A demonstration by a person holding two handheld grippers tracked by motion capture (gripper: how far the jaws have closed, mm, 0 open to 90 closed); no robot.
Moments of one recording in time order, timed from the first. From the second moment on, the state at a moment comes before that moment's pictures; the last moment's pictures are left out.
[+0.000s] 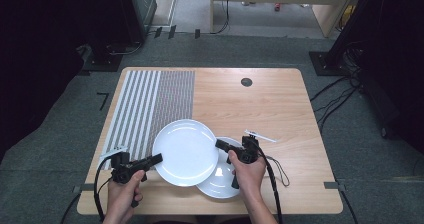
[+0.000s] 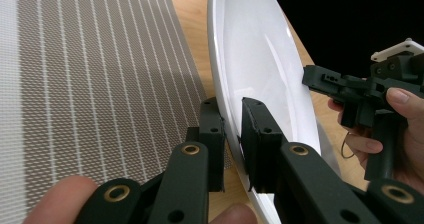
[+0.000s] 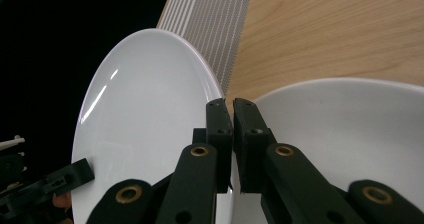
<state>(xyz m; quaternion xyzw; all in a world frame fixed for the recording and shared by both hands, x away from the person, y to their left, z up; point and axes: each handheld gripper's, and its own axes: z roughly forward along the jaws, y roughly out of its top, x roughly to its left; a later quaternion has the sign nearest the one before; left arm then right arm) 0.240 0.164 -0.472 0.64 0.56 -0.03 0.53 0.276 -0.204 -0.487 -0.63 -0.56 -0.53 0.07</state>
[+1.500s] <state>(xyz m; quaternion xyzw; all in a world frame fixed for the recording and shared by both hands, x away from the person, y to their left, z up) 0.327 0.250 -0.452 0.58 0.62 0.00 0.54 0.395 -0.104 -0.461 -0.61 -0.59 -0.52 0.07</state>
